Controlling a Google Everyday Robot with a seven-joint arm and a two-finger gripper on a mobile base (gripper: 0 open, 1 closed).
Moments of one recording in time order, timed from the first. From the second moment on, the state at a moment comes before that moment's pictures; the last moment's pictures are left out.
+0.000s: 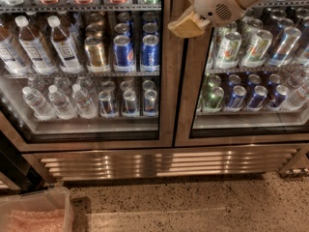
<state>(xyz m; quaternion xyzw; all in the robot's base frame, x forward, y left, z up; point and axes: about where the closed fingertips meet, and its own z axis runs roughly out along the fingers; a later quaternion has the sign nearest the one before) 0.572 -0.047 1.010 -0.62 0.67 0.12 0.40</state>
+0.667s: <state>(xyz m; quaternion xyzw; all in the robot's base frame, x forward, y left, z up) 0.579 -0.053 1.014 -0.62 0.67 0.12 0.40</state>
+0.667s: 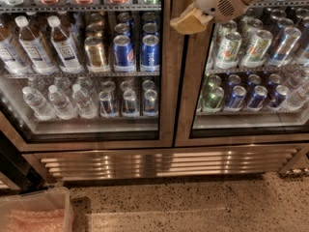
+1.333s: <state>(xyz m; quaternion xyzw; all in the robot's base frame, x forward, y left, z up) 0.585 -0.057 1.017 -0.62 0.67 0.12 0.40</state>
